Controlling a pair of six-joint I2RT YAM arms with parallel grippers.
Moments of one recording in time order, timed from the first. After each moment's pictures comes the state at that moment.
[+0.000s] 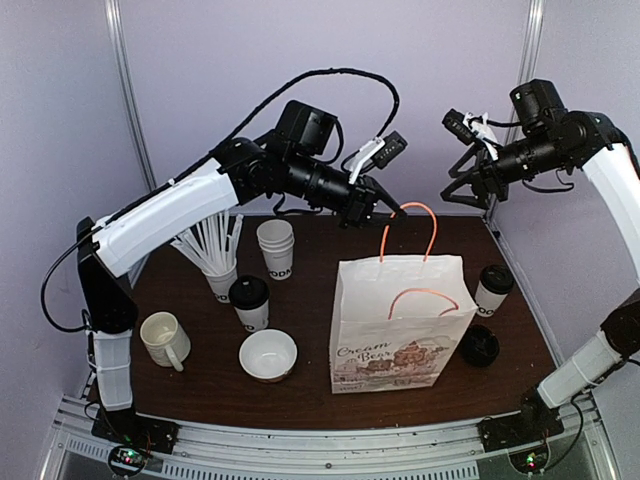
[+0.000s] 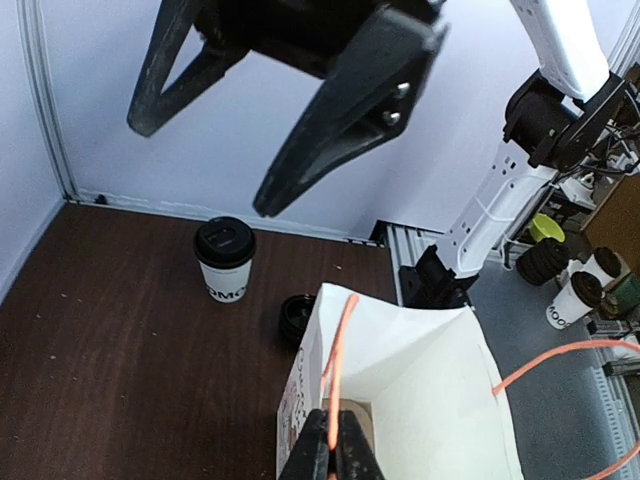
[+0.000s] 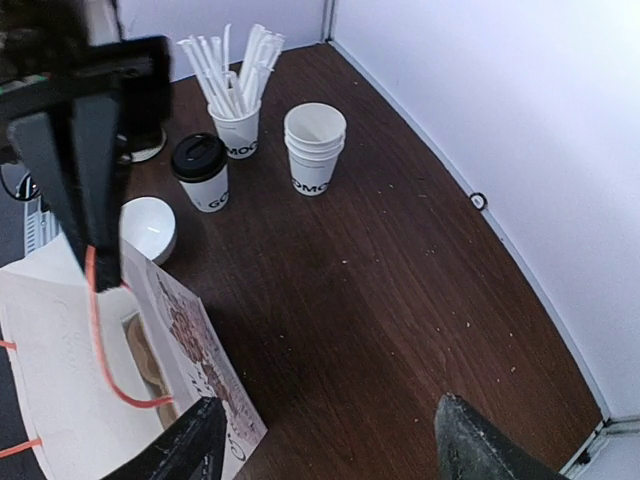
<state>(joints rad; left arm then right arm) -0.97 2.02 2.22 -0.66 0.66 0.07 0.35 1.46 1.98 -1.26 -0.51 -0.58</state>
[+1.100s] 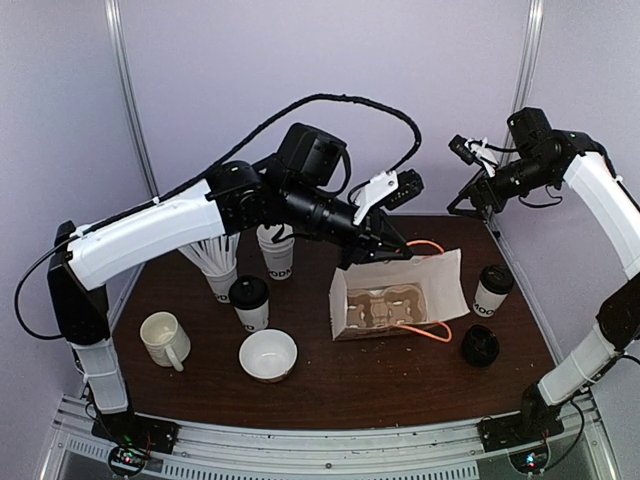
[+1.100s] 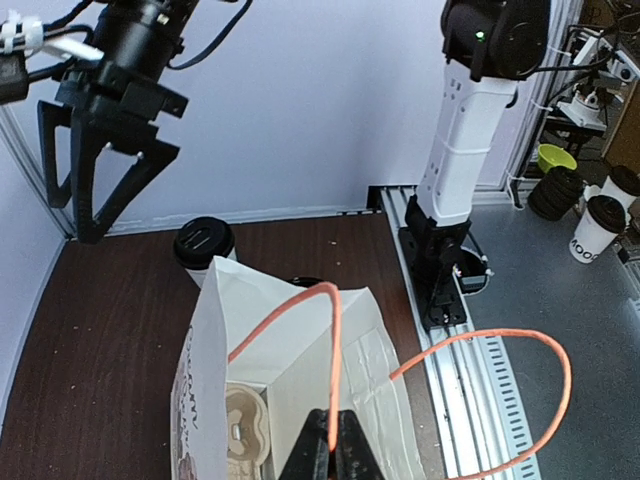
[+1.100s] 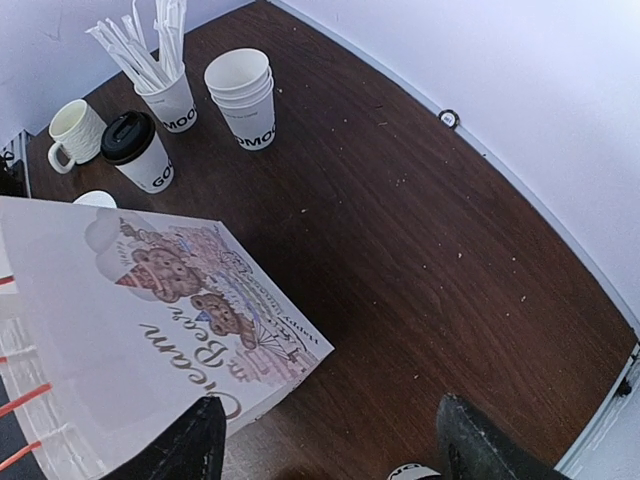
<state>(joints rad) -1.08 1.89 1.99 -0.58 0.52 0.28 0.17 1.50 1.79 -1.15 -0.53 -0.53</state>
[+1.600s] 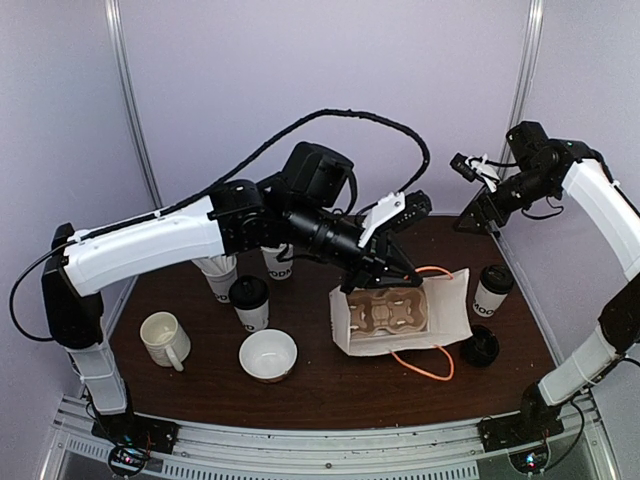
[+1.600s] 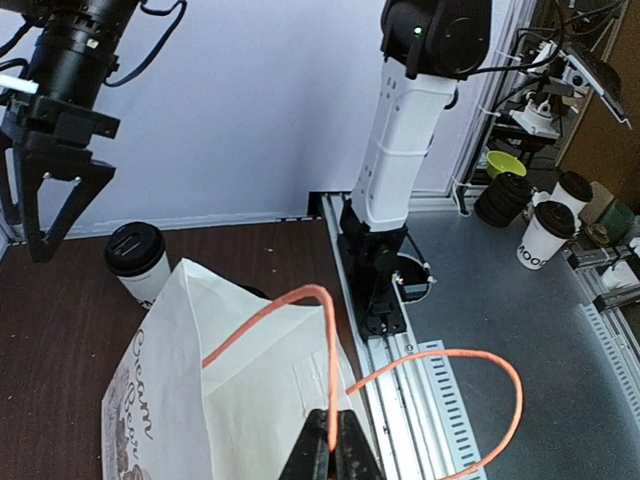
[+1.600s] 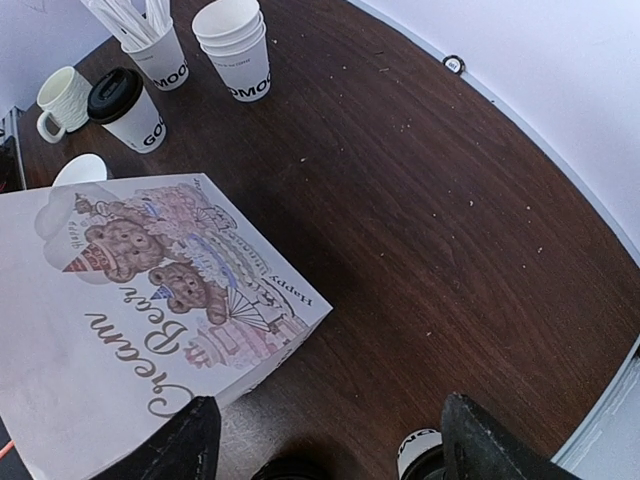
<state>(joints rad) -1.14 1.84 1.86 -0.49 0.60 0.19 0.15 1.49 1.69 -1.19 -0.49 -0.56</state>
